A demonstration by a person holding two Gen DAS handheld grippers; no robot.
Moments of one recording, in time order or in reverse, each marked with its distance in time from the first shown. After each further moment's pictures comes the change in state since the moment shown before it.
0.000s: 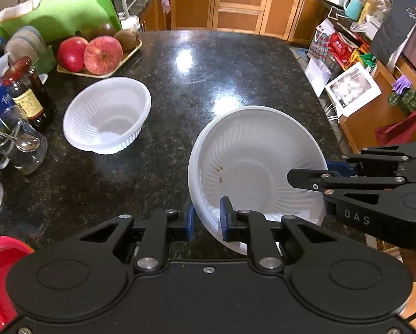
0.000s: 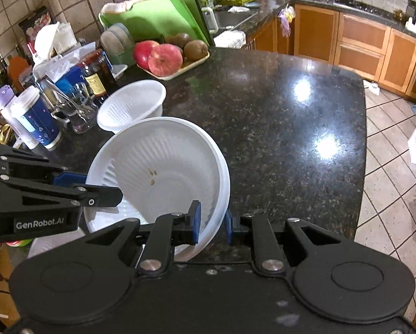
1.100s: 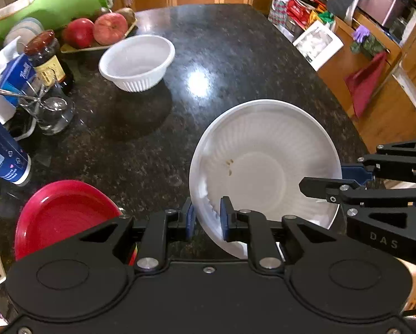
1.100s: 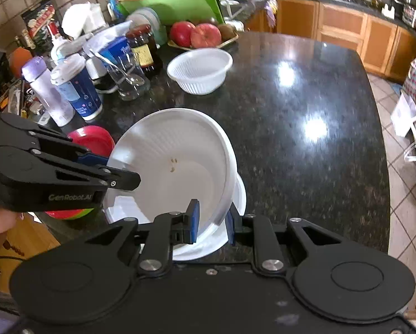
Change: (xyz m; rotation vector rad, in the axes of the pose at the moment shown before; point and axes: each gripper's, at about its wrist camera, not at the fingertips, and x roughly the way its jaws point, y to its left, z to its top) left arm -0.056 0.070 -0.087 0.196 0.080 -0.106; right arm -0.049 0.155 -0.080 0.091 0.036 -0.090
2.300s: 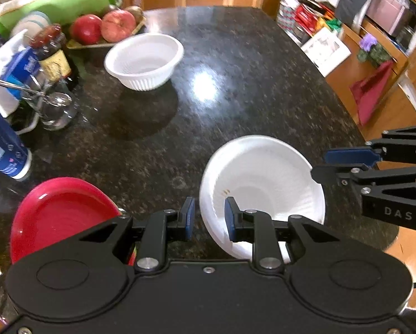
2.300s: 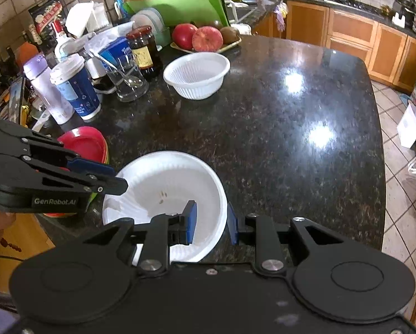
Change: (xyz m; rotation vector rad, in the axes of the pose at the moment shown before) left arm 0.002 0.002 0.000 -0.053 -0.036 0.033; right arm 0.001 -0.025 0.014 -0.058 -0.021 0.030
